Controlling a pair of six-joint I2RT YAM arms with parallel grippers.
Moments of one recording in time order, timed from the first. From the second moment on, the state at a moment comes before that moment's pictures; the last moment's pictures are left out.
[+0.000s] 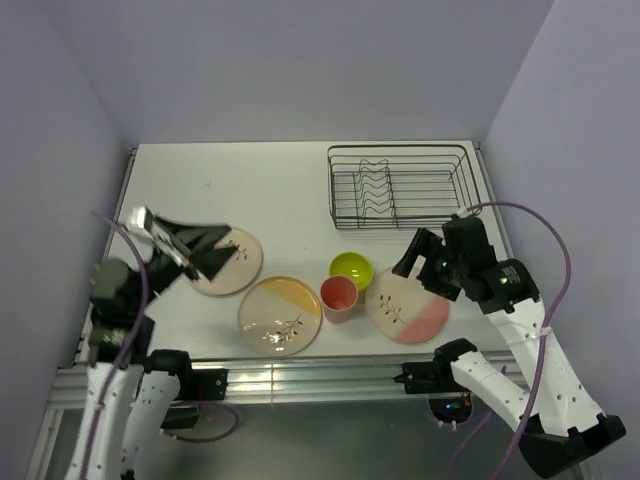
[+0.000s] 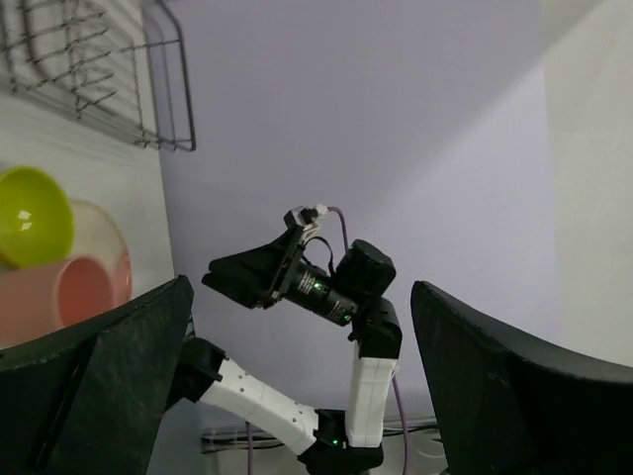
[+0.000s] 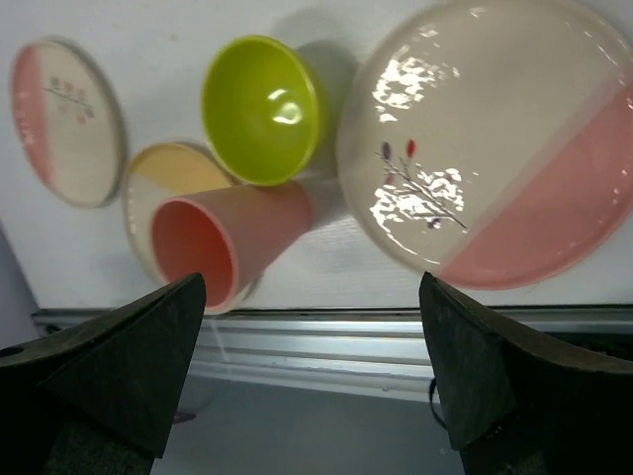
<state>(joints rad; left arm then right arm) -0.09 0.34 0.51 -0.08 0.64 -1.56 0.33 0.78 0.96 -1.11 -0.02 0.76</state>
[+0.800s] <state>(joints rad) -0.53 1.05 1.25 -0.88 0.28 -0.91 0.42 1.11 1.10 -0.99 -0.23 0.65</state>
